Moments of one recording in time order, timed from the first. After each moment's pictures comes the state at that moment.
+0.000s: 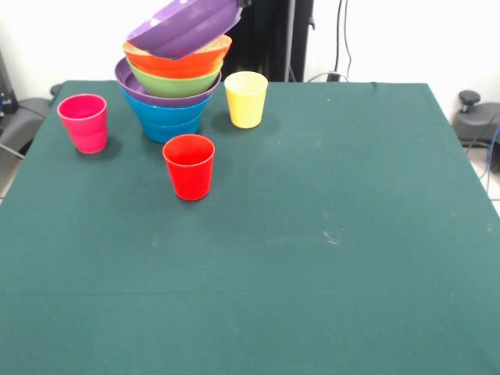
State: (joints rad) arm -0.47 -1.05 0.21 1.84 -0.16 0.88 2.04
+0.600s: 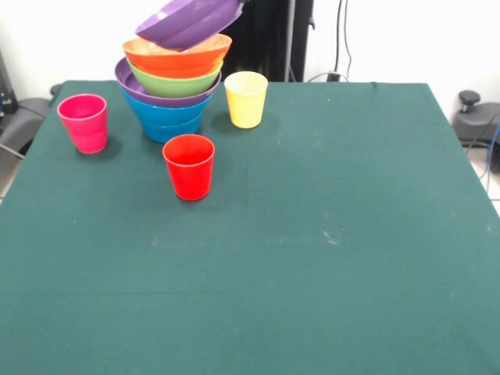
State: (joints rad) arm -0.47 -1.09 0.17 1.96 -0.12 0.82 2.04
